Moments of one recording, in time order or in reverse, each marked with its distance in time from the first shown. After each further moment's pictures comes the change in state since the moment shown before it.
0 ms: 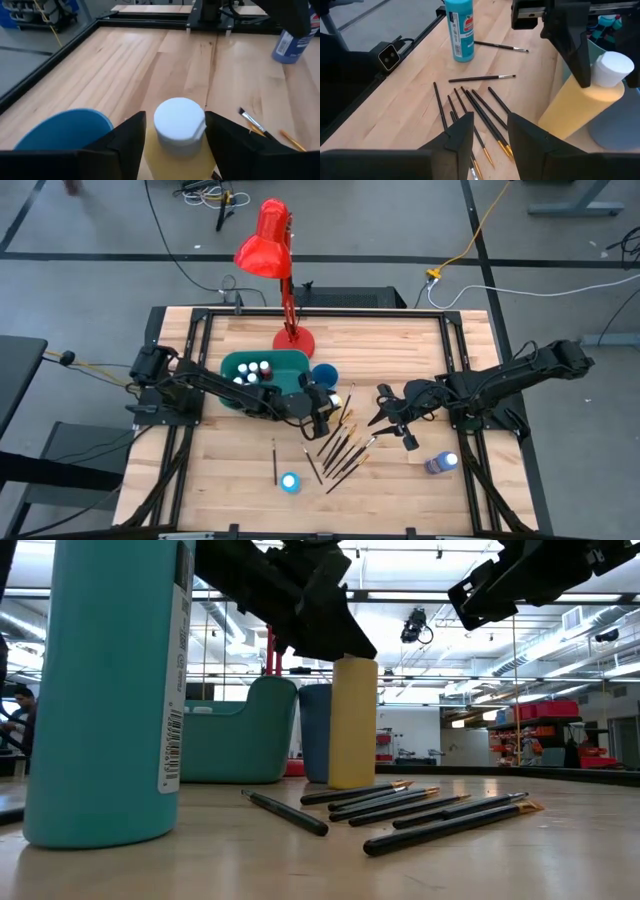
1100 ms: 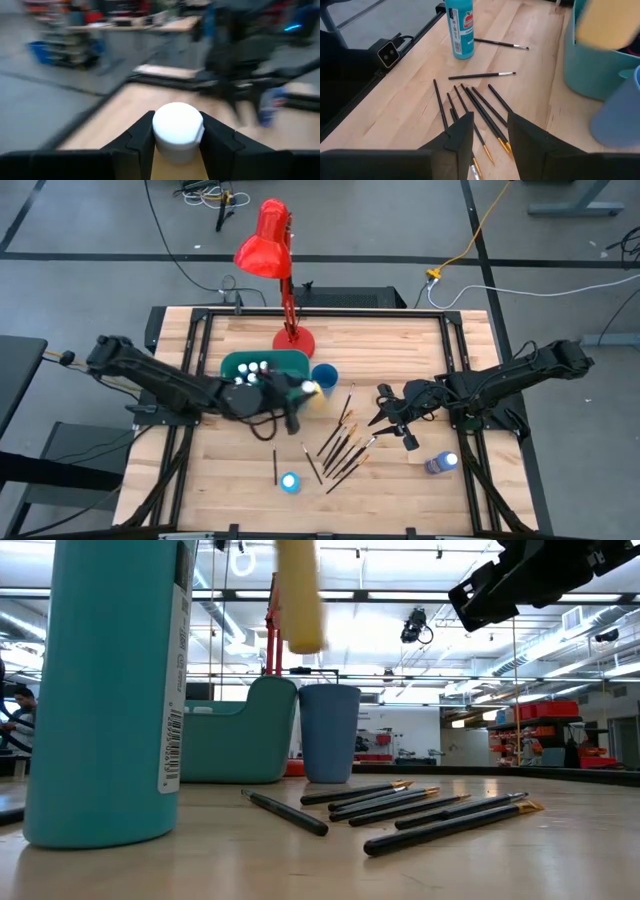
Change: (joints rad) left arm -0.140 -0.421 0.005 -0.177 -0.255 0.025; right arm 0.000 0.000 0.000 -0.011 0.001 -0.002
